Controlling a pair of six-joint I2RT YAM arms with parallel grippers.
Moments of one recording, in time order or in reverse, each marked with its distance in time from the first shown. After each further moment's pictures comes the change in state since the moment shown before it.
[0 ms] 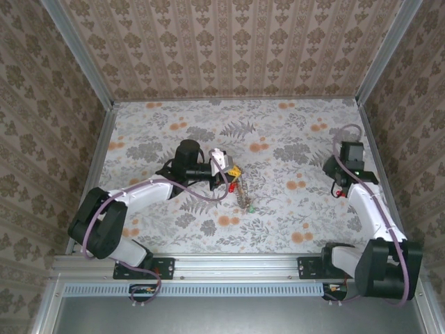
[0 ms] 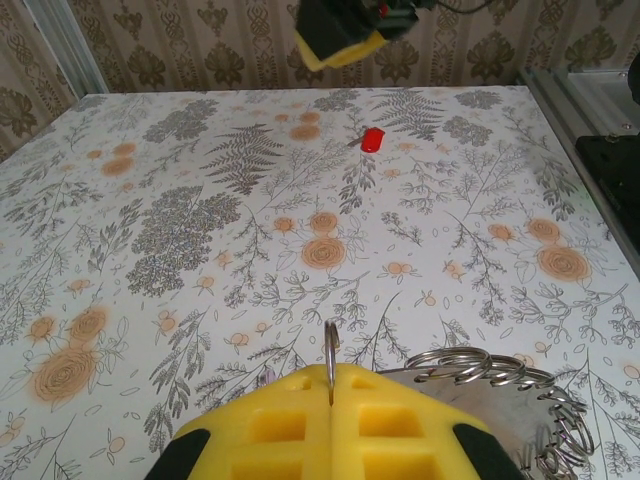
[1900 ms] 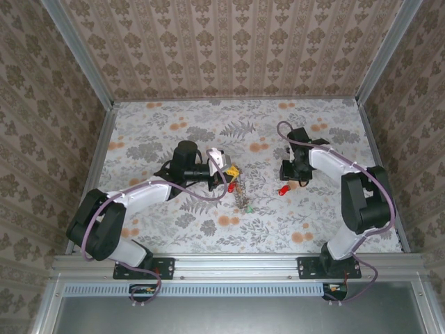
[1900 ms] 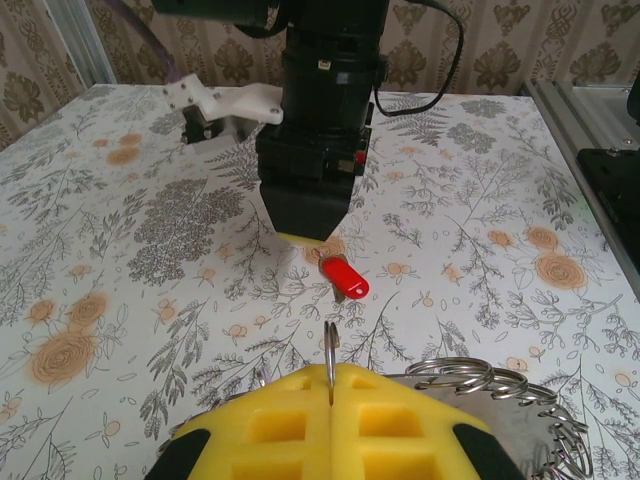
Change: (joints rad) left arm 0.013 -0.014 -0.024 0.021 -0.003 -0.050; right arm 0.416 0.542 0.360 -0.286 -0.171 -0.227
